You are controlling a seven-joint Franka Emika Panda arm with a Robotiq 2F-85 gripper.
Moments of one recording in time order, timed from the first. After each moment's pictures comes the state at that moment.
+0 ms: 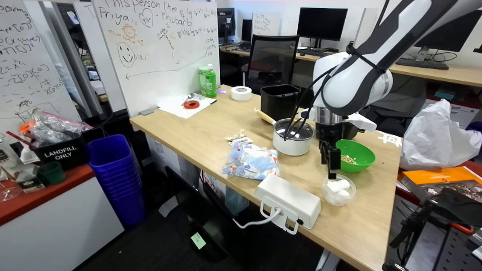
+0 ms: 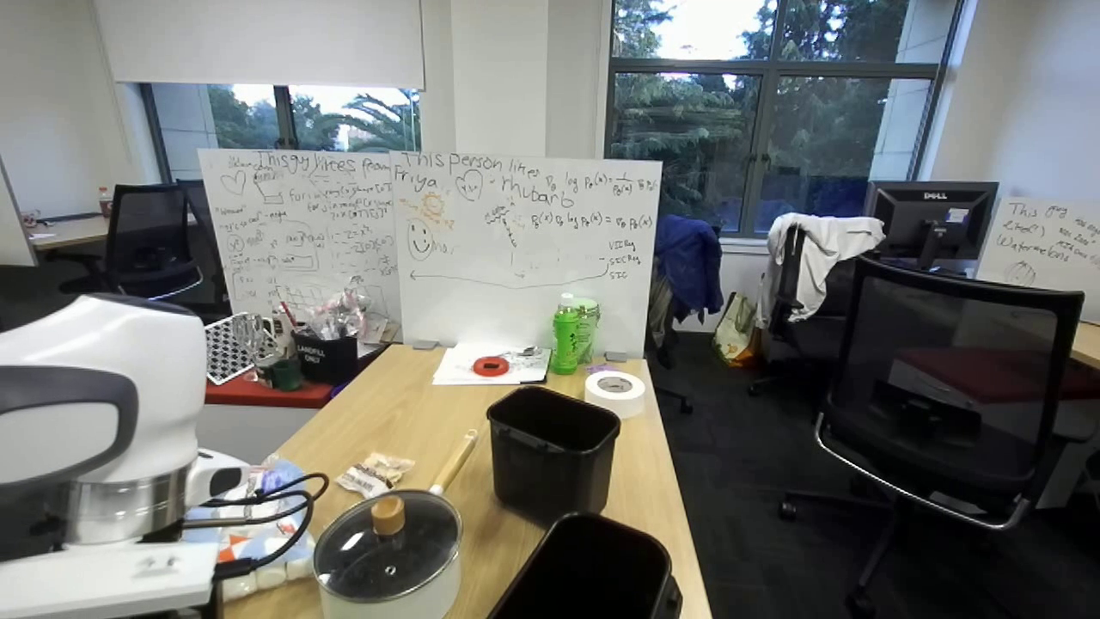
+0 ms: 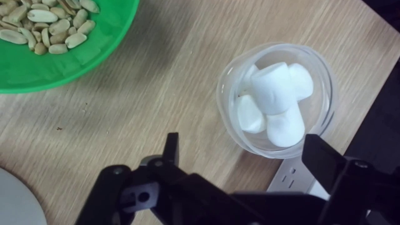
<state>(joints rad) -0.08 0.41 0.07 -2.33 0.01 2.46 -0.80</state>
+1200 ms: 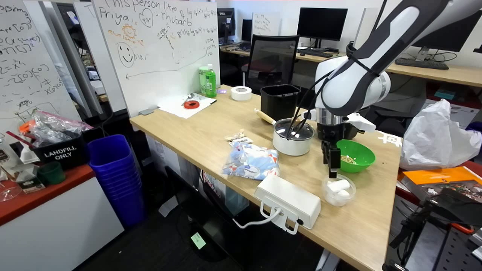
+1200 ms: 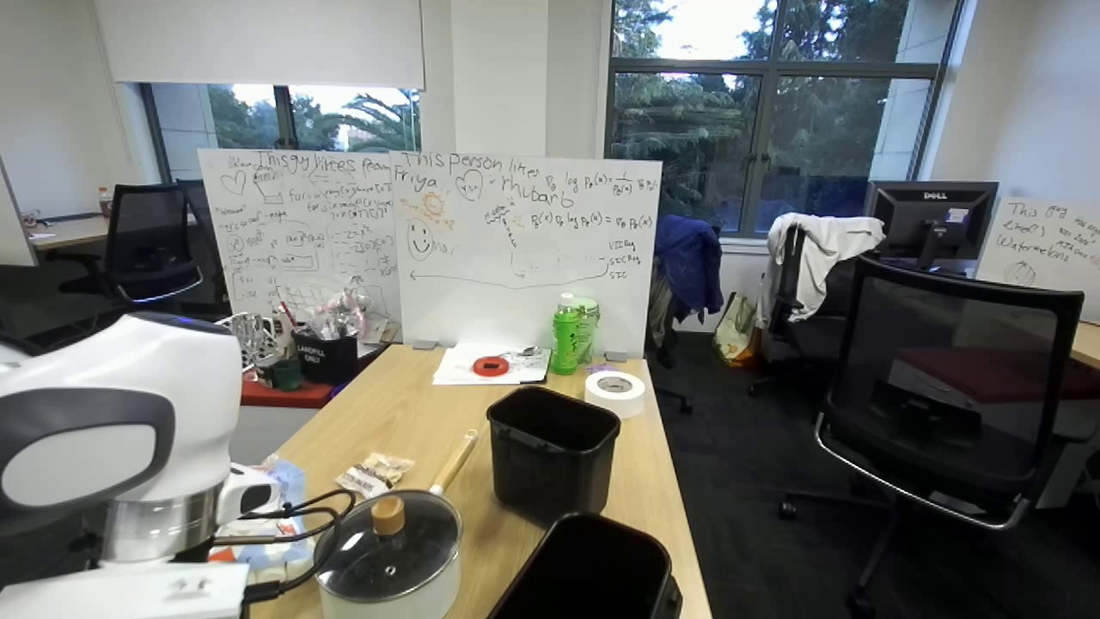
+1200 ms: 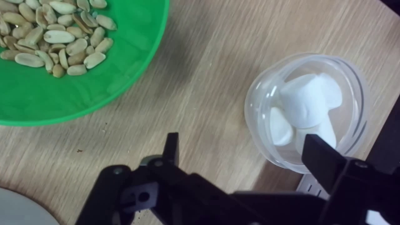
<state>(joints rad) -0.13 0.46 0.07 -2.29 0.01 2.46 -0.81</state>
